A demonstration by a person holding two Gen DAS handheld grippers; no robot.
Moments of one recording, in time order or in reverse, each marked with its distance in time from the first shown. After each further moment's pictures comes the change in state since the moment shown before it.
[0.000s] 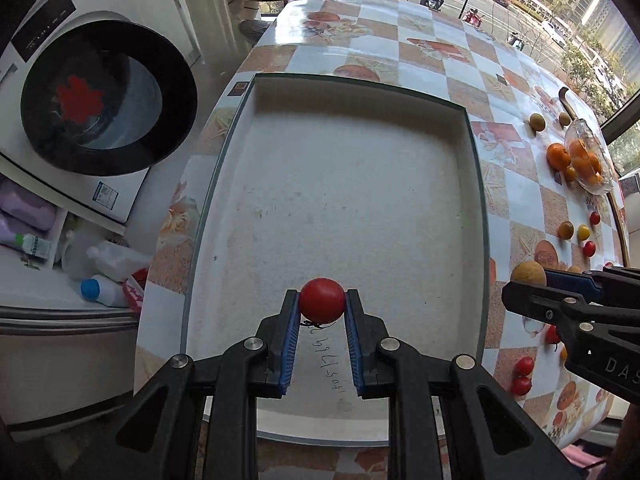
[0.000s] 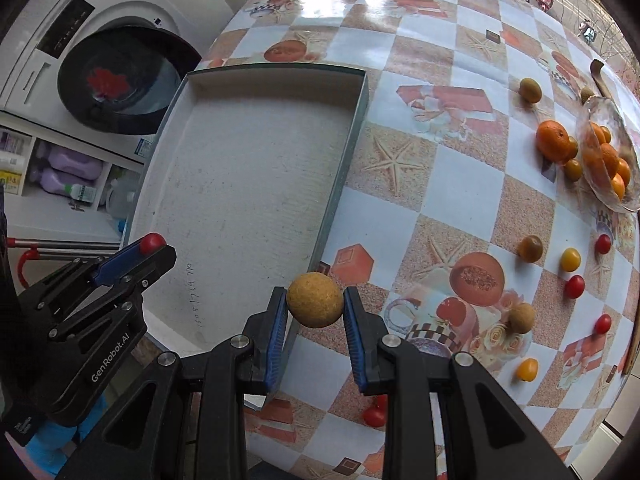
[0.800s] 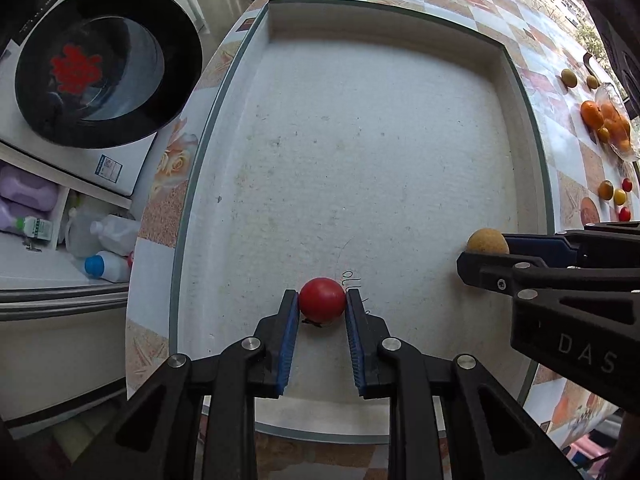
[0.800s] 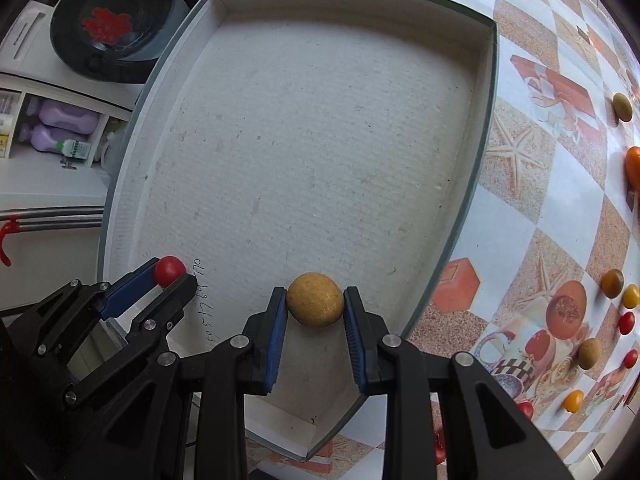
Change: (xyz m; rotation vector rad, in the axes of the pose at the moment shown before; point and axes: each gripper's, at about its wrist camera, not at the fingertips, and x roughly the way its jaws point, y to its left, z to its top) left arm 0.042 0.008 -0.021 0.019 0.122 0.038; right arm 0.076 0.033 0.015 -0.063 0.149 -0.003
